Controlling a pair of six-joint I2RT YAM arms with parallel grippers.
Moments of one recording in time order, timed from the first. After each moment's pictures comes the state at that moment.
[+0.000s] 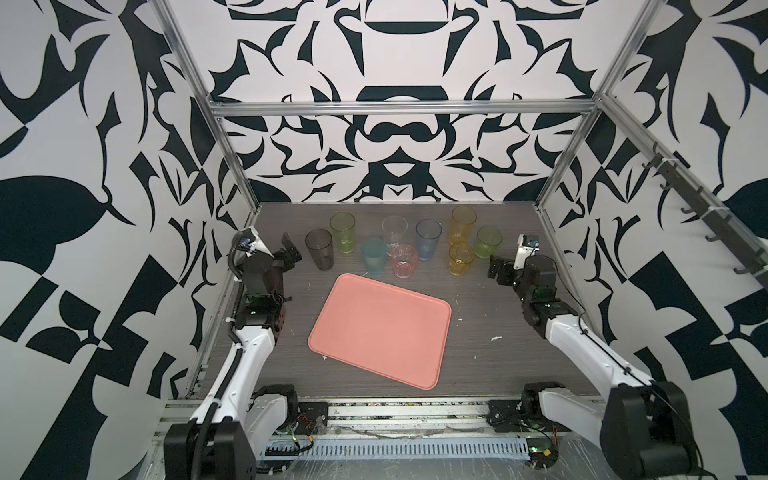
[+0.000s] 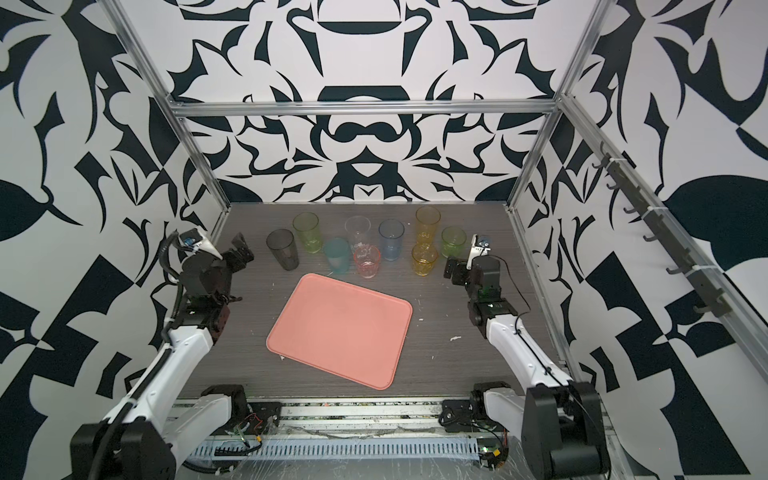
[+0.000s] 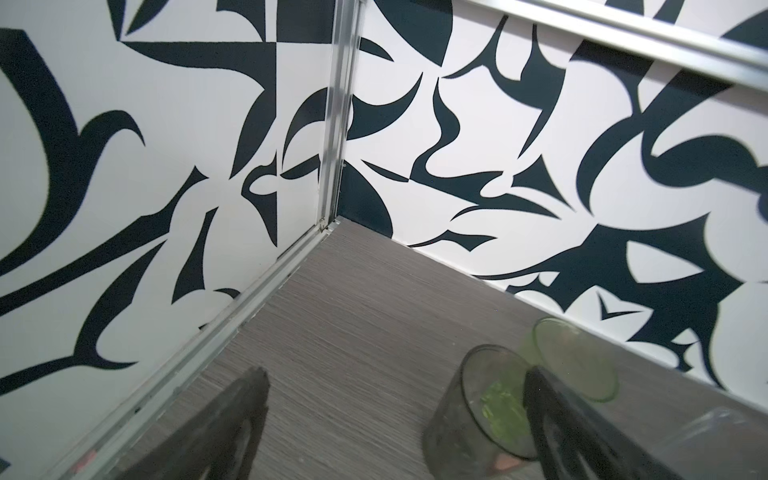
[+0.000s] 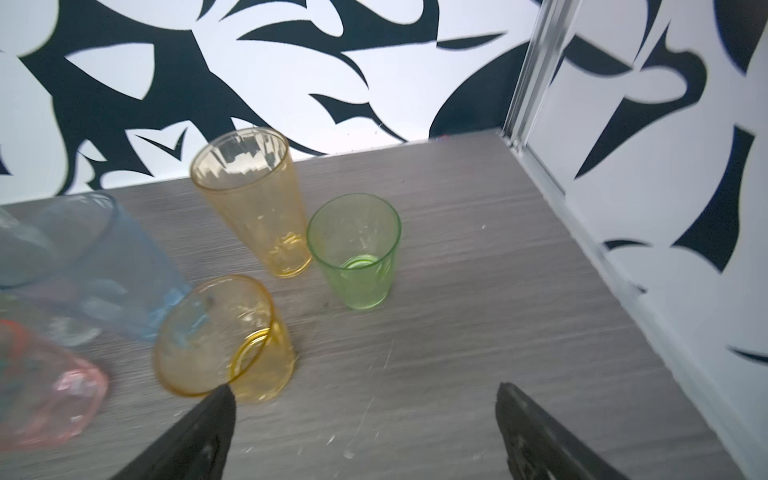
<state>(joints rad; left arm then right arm) -0.01 0.96 0.68 0.13 -0.25 -0.35 0.08 1.07 0.62 0.02 0.09 0.23</state>
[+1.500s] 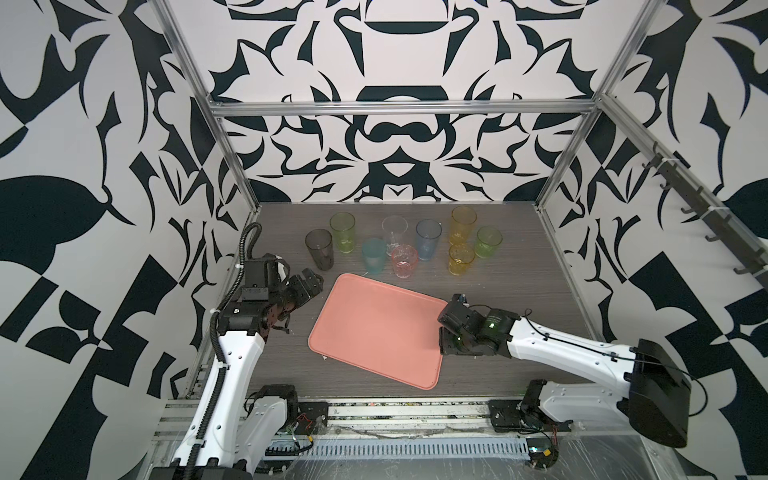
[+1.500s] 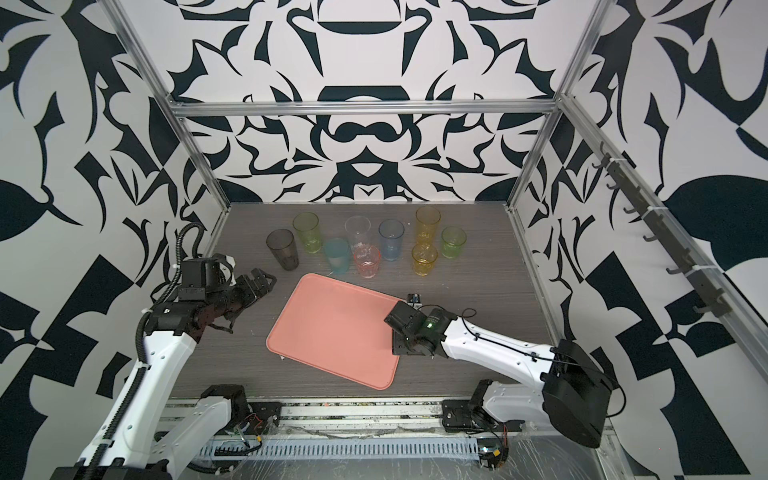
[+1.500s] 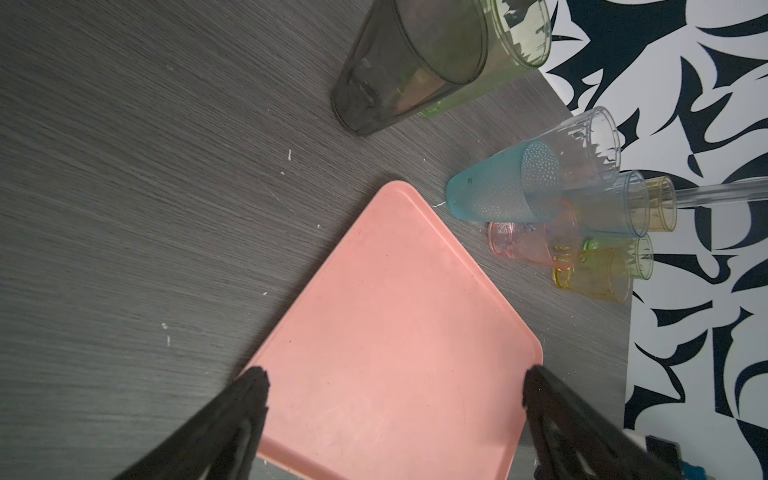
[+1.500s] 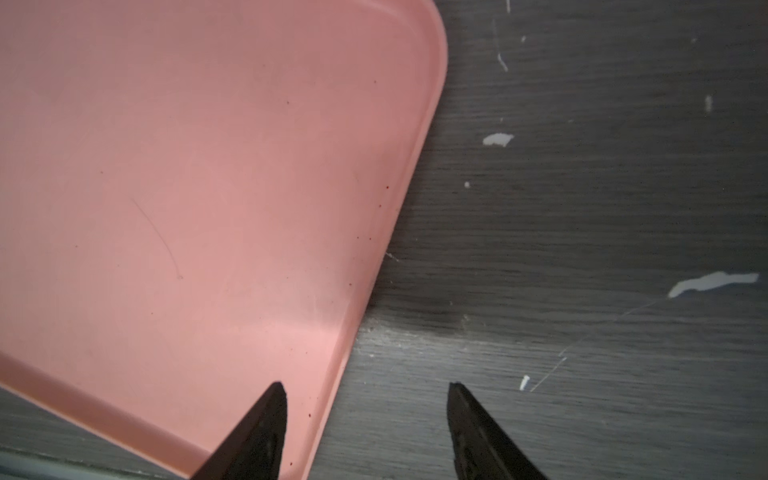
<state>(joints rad) -0.04 0.89 0.86 -0.78 0.26 -0.61 0.93 1.24 0.72 -0.73 0.12 0.94</state>
